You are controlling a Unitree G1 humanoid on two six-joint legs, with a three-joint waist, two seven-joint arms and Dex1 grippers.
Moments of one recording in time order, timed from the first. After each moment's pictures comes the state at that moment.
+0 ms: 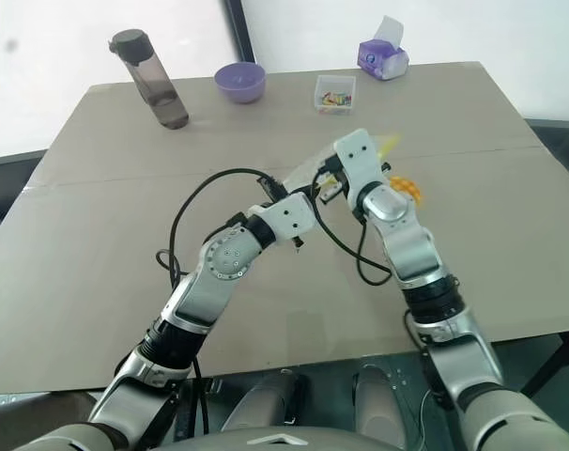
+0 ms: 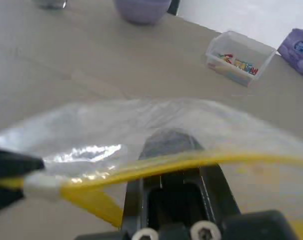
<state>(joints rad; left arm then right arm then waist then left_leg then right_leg) -0.45 0.31 -0.33 -0.11 0.42 0.04 -0.39 -0.68 -0.33 0.30 0.01 -0.16 0.52 0.36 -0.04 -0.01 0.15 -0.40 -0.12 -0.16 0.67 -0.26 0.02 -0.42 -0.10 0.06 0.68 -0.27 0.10</state>
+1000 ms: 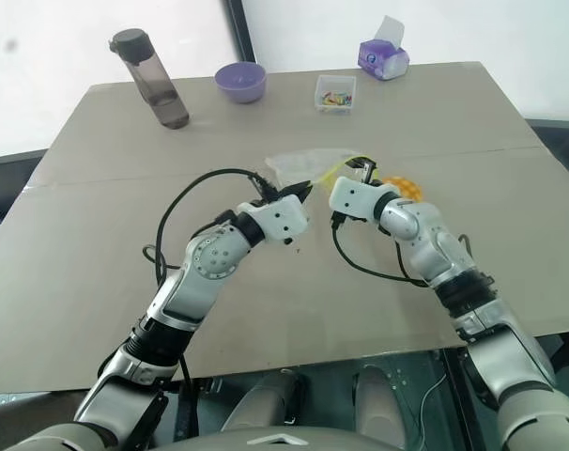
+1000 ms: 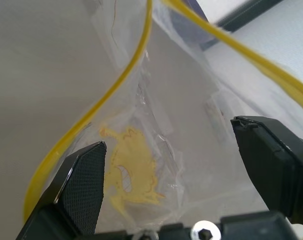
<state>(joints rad) -0.45 0.35 -0.30 -0.09 0.47 0.01 -0.37 -0.64 -0.50 0.37 0.18 -0.40 -0.09 0.45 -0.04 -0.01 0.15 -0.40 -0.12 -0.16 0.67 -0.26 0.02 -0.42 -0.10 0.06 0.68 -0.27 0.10</state>
